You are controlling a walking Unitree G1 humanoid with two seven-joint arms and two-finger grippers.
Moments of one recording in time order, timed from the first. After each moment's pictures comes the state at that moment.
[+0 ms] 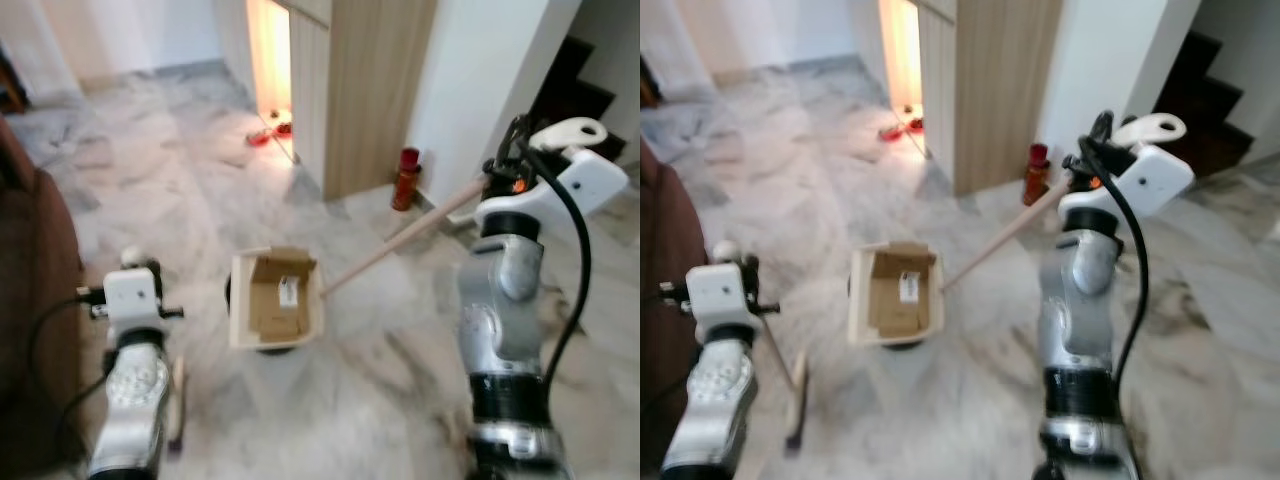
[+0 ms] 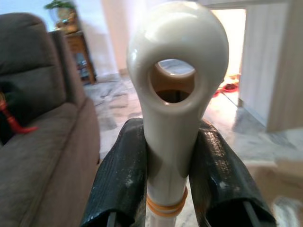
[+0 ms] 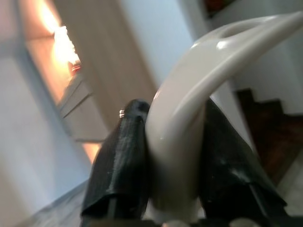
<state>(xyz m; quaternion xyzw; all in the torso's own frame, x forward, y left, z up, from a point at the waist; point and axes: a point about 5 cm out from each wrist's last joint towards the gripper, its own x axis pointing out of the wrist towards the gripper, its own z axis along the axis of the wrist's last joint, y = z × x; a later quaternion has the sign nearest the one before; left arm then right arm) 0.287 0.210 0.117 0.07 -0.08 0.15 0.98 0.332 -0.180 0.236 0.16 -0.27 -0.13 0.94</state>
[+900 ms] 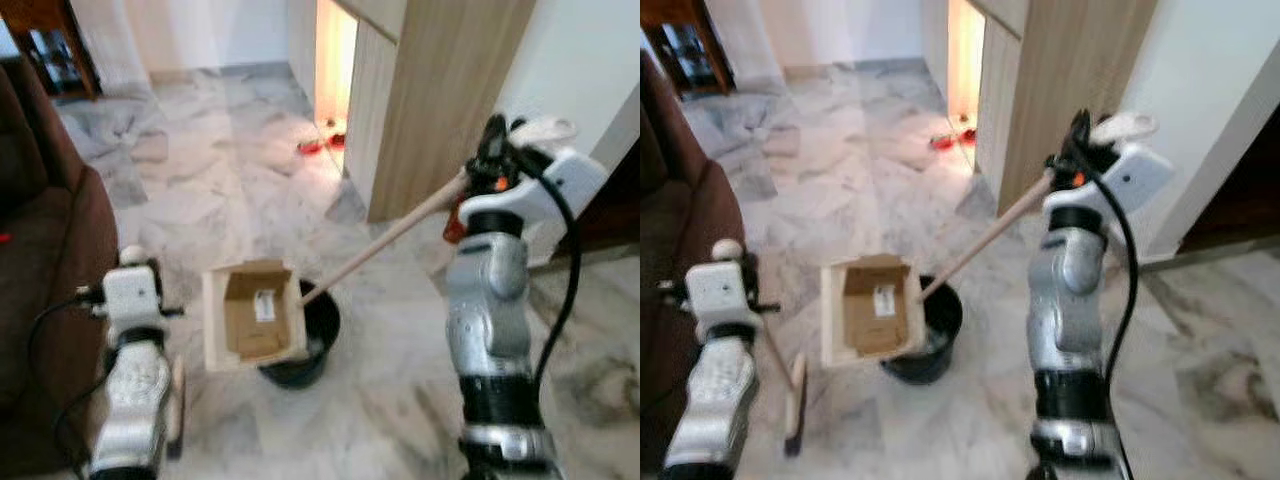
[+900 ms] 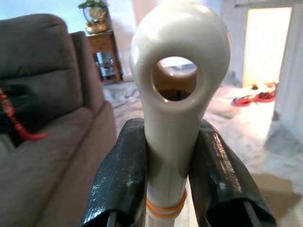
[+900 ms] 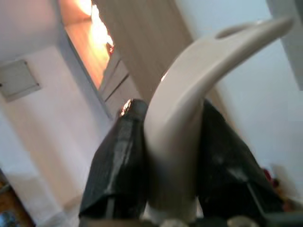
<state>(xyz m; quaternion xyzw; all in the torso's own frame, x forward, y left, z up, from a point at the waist) 0.288 0.213 0.117 0.08 -0.08 0.15 0.98 0.334 -0.166 0.234 0.19 -0.26 -0.10 0.94</state>
